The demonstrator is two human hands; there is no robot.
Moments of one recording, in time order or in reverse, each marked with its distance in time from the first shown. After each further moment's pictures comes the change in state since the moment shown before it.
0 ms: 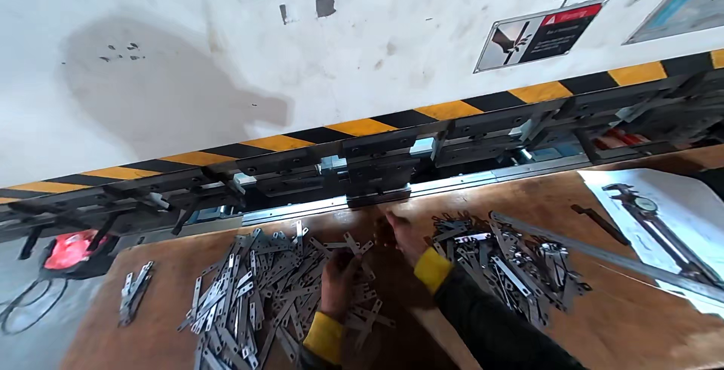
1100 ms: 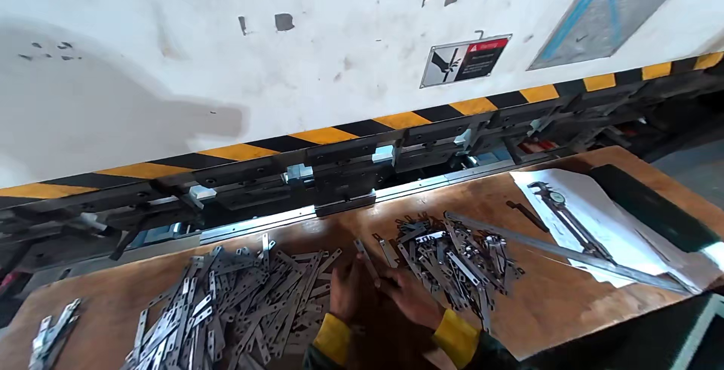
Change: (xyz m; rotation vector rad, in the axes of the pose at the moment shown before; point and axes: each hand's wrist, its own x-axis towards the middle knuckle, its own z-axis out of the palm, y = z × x) left_hand 0.000 -0.012 0.070 0.102 -0.157 0.089; right_hand -0.100 0.039 -0.063 -0.644 -0.208 -0.250
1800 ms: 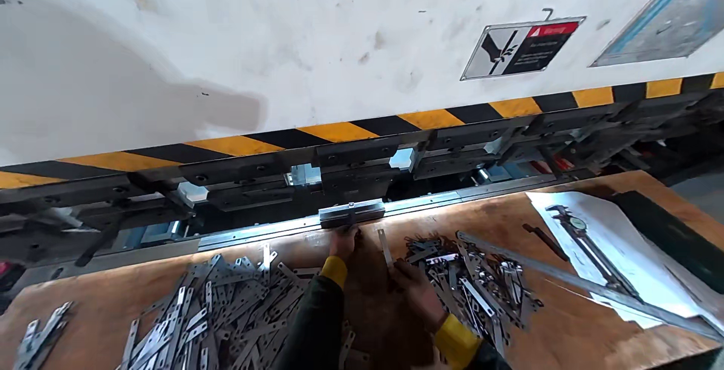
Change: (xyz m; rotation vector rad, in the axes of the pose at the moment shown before) left_hand 0.152 -0.001 -0.003 0.138 -0.019 -0.227; right_hand 0.042 0.011 -0.009 0.345 0.308 0.114
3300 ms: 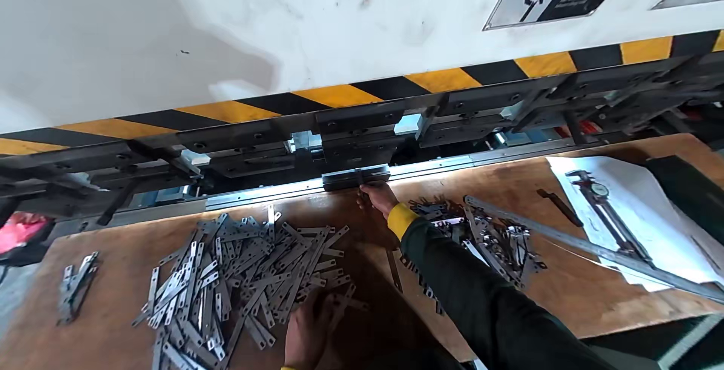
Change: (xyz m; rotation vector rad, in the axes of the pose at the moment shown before) left_hand -0.212 -0.127 -0.064 0.455 0.110 -0.043; right_hand 0.133 -0.039 0.045 0.088 -0.051 0.222
